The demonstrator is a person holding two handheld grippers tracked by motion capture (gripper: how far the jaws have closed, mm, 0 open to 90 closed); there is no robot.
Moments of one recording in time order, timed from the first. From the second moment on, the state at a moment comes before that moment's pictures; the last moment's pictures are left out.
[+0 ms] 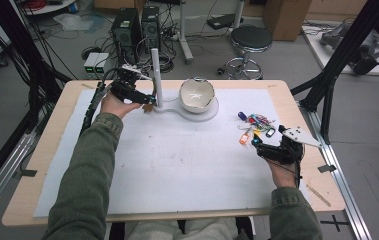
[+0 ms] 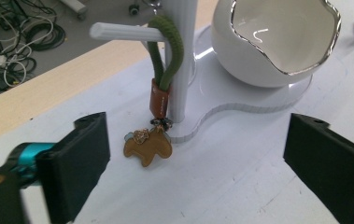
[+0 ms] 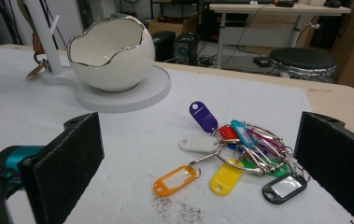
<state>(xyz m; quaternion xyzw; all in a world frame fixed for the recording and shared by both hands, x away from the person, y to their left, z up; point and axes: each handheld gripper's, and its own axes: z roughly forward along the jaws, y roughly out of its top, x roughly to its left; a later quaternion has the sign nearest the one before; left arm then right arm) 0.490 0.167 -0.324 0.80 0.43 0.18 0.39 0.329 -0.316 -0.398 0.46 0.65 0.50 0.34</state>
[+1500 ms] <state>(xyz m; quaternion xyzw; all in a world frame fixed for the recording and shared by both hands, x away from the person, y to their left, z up) 0.410 0.218 -0.337 0.75 0.44 0.24 0.44 0.328 -0.317 -0.397 0.46 0.65 0.50 0.34</state>
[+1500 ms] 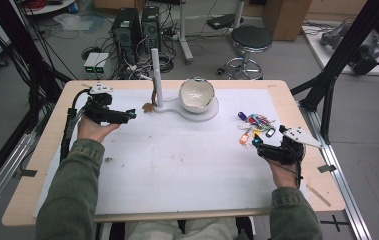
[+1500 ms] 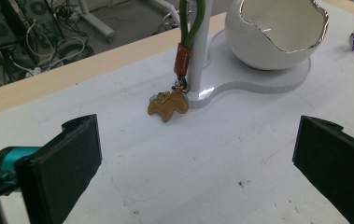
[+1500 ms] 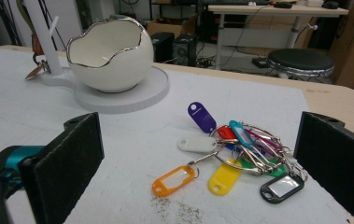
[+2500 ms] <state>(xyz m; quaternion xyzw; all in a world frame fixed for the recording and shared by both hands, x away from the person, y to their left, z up) 0.351 0.267 -0.365 0.70 0.46 0.27 0.48 0.328 -0.315 -0.398 0.46 0.66 0.50 0.34</state>
